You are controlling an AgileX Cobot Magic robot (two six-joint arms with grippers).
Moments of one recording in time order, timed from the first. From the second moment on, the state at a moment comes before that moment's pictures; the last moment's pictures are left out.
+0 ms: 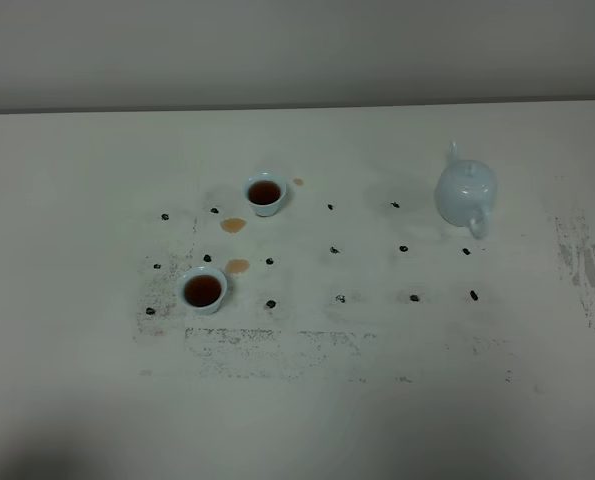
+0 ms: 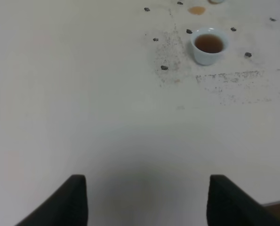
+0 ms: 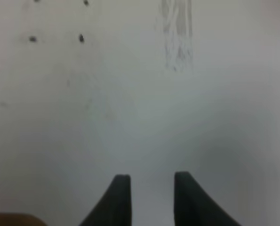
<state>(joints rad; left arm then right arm) -0.03 0.00 -0.46 -0.12 1.07 0.15 -0.16 0.25 -0.55 0.10 1.15 -0.12</state>
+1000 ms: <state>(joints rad) -0.03 0.00 -0.46 -0.12 1.07 0.15 0.07 -0.01 -0.52 0.11 1.12 -0.13</state>
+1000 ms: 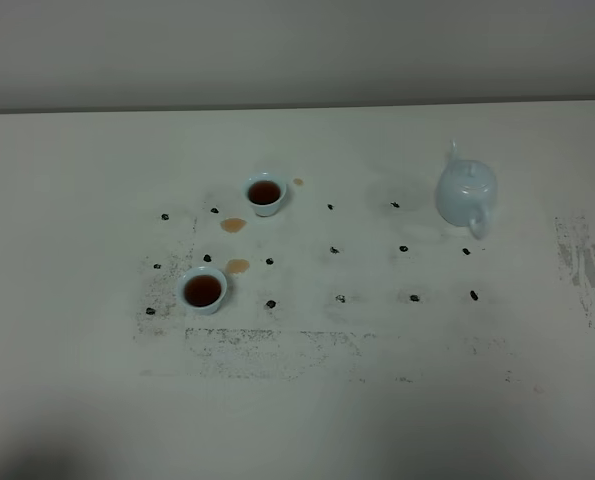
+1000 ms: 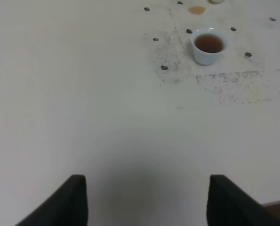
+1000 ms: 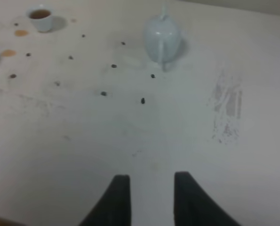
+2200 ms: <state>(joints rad) -0.03 0.00 -0.46 -0.12 1.07 0.15 0.11 -0.01 -0.52 0.10 1.12 -0.13</state>
